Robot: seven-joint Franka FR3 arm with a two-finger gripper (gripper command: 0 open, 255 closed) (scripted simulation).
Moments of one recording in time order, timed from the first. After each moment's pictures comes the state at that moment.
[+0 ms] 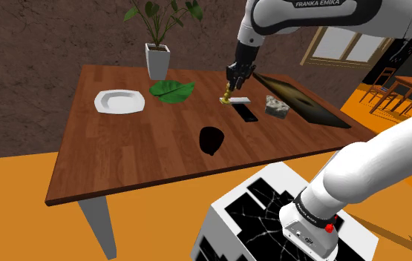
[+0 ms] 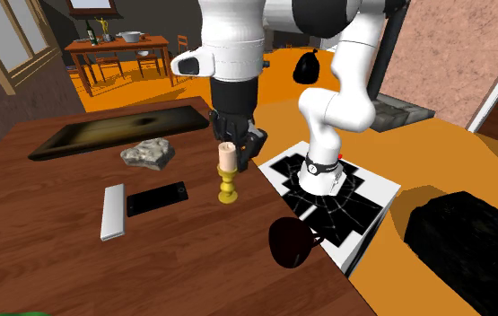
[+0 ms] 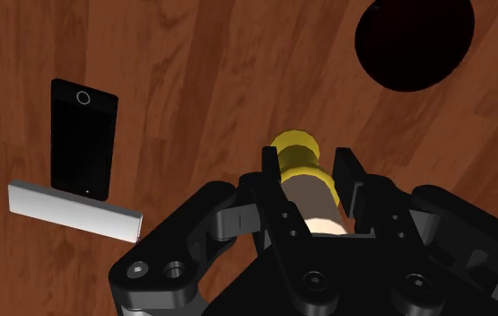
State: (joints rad) arm 0.03 -0.31 0.06 -2.14 0.00 1.84 0.13
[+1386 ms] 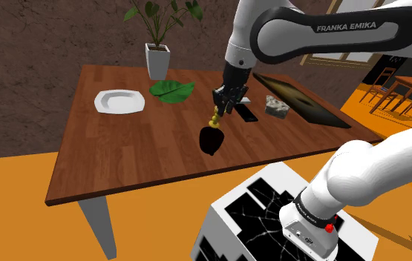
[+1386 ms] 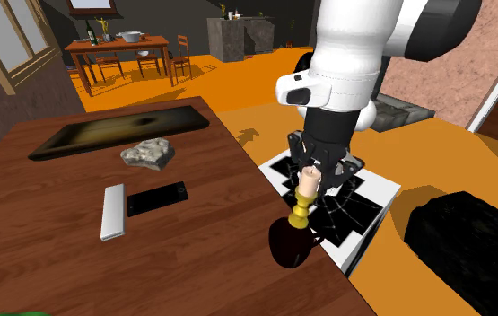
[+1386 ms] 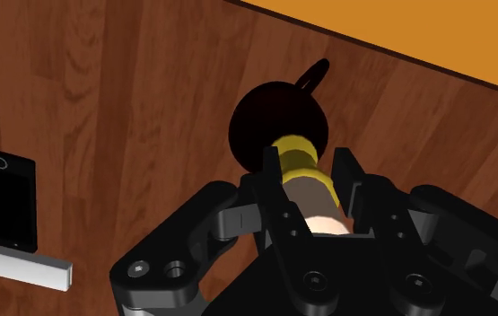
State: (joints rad) arm 0.14 -0.46 0.25 -2.34 0.10 1.89 0.38
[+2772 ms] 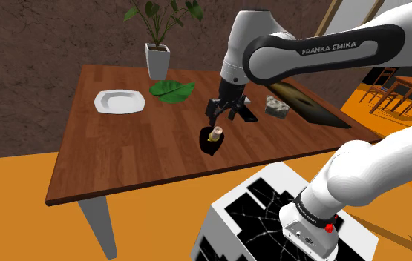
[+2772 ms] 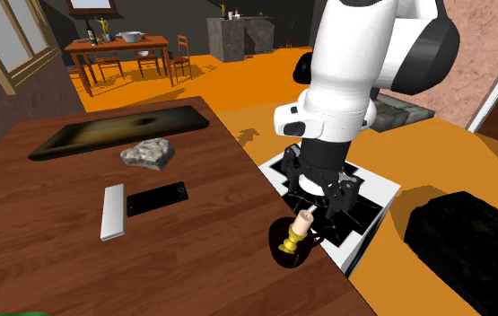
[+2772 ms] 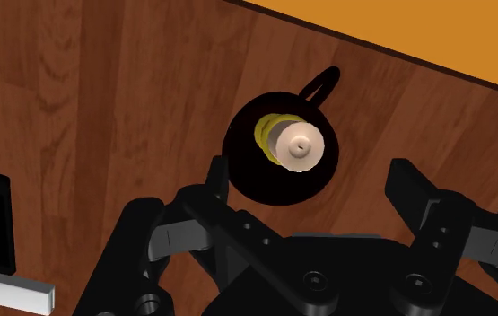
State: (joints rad) arm 0.15 -0.43 0.26 -2.44 0.10 2.02 0.38
